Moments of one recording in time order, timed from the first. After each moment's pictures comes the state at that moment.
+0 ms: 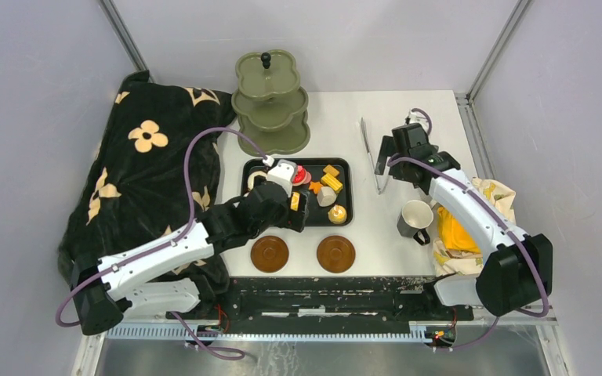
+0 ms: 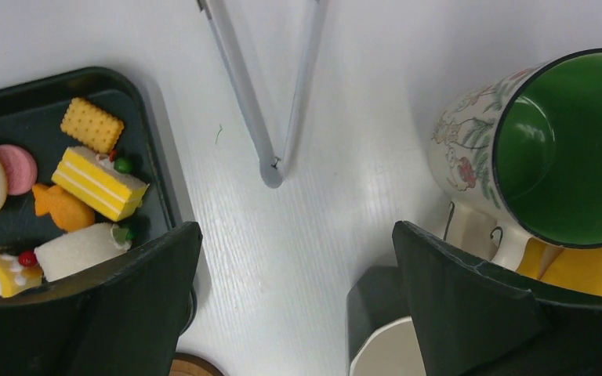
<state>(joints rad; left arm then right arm) -0.98 1.07 0.88 -0.46 -0.39 -0.43 0.37 1.34 1.10 -0.63 0.36 0.47</state>
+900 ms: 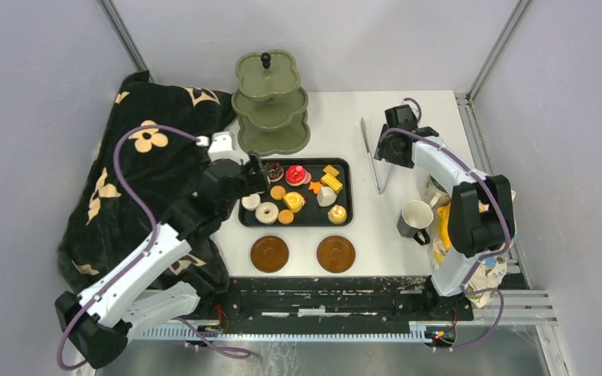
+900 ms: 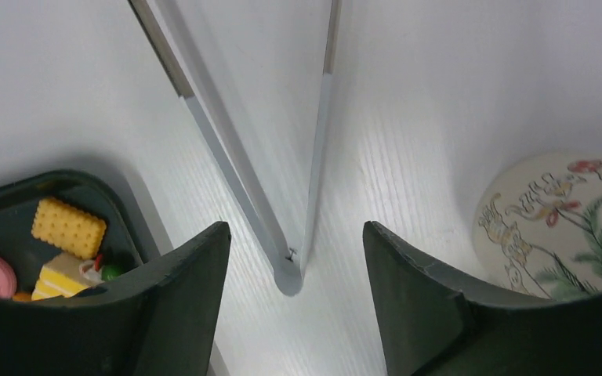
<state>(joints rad) -0.71 0.98 0.90 -0.42 -0.49 -0.49 0.25 1.71 1.29 -0.56 0.28 0.49</state>
